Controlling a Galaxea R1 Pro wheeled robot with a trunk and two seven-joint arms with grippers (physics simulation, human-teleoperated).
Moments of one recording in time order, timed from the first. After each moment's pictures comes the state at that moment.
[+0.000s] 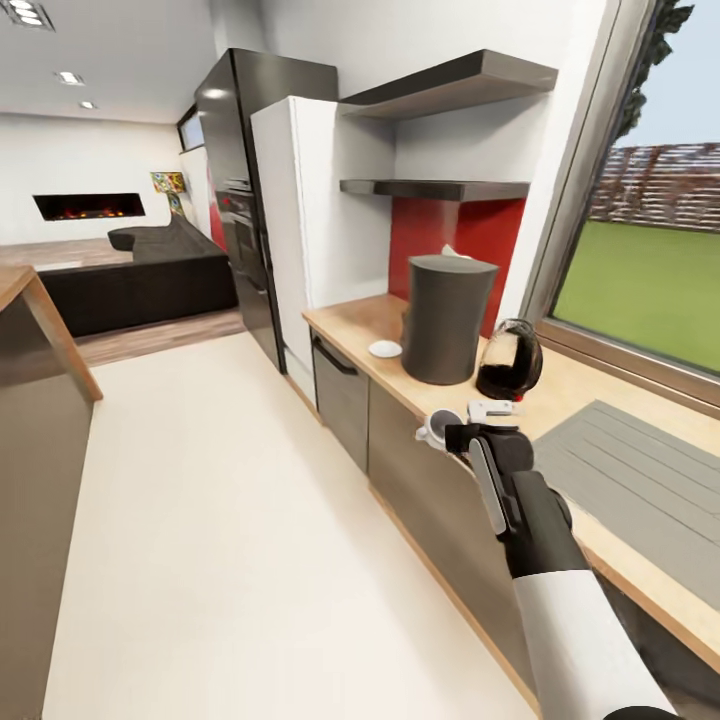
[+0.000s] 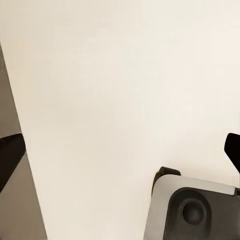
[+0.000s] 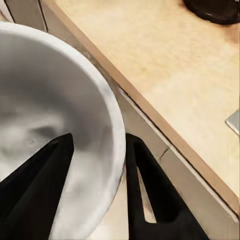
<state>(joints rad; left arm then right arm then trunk) 0.03 0.24 0.18 -0.23 0.27 -0.53 -0.27 -0.75 0.11 0.03 -1.30 0.02 0.95 -0.21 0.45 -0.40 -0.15</state>
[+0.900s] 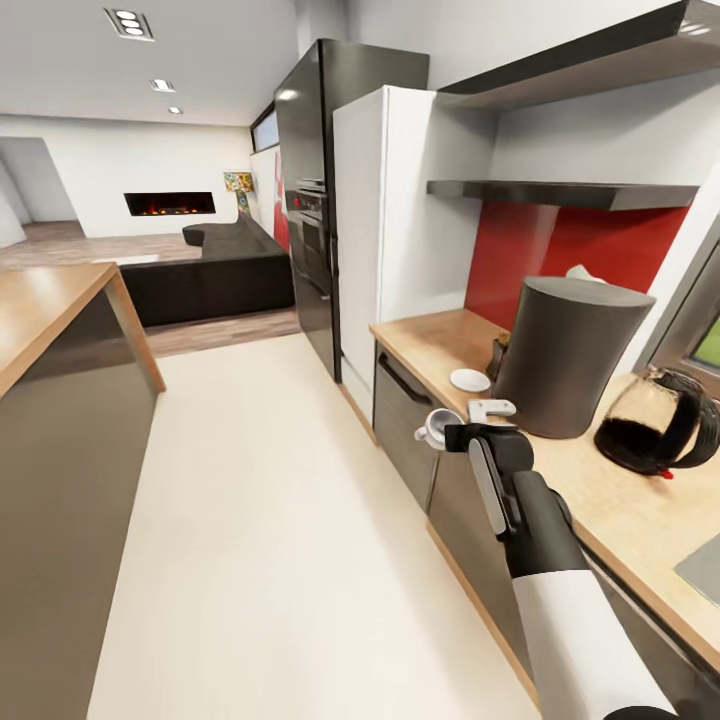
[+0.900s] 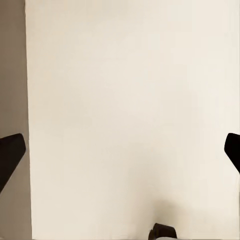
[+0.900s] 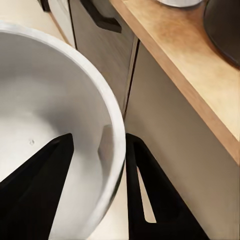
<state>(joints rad) -0.09 0.25 0.18 -0.24 0.26 -0.53 -0.26 -0.75 0.11 0.03 -1.30 0.02 0.95 -0.21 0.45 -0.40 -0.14</state>
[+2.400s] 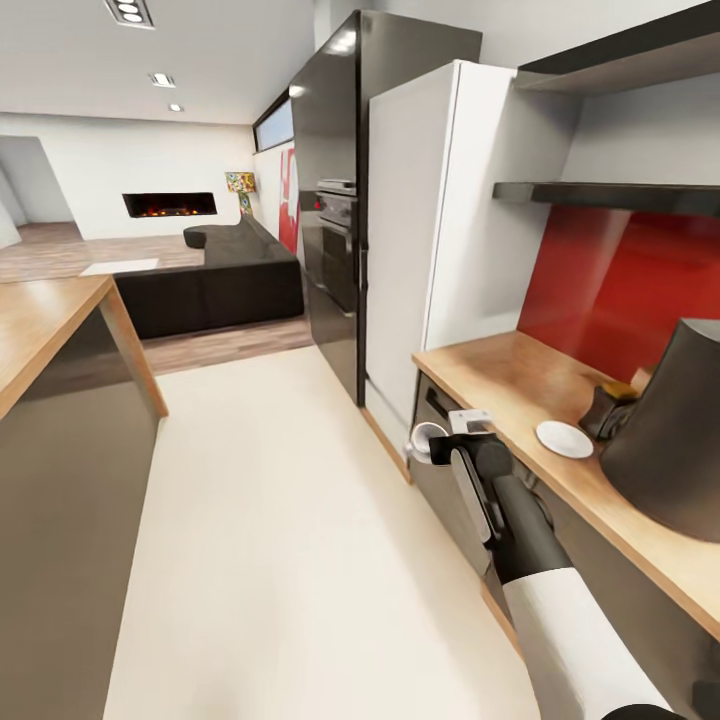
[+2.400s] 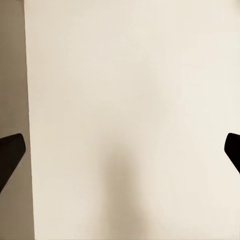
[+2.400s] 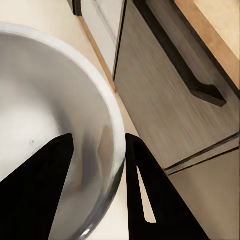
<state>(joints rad) -0.17 0.24 0.17 -0.24 0.22 -0.54 -0.26 -0.75 0.12 0.11 -1.22 0.02 0.95 -0.21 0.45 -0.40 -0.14</state>
